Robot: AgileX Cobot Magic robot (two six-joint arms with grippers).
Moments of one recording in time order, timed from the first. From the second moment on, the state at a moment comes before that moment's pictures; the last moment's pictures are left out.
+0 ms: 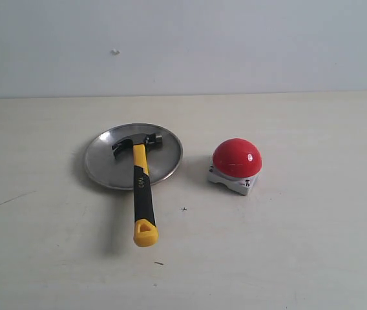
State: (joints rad) left arm 0.08 0.15 0.00 0.16 -0.19 -0.27; right arm 0.06 0.00 -0.01 0.64 0.19 -0.48
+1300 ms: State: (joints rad) left arm 0.08 0.01 0.00 0.20 0.37 -0.11; right arm 0.06 0.00 -0.01 0.64 0.19 -0.48
